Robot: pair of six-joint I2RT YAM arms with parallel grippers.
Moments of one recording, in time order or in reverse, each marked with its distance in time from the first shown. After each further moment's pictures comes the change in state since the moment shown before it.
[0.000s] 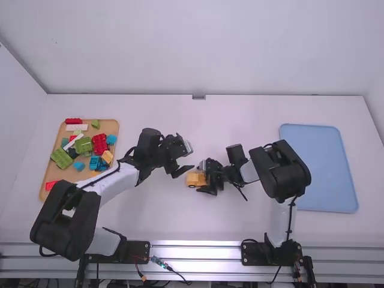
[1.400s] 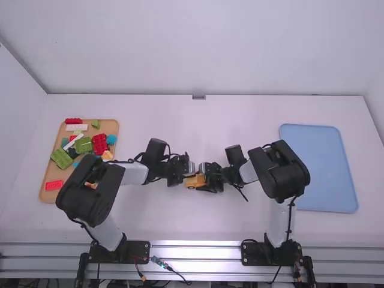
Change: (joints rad) left arm -0.001 0.271 -0.032 0.059 0.329 0.302; right arm 0.012 0.001 0.002 -0.023 -0.042 -0.054
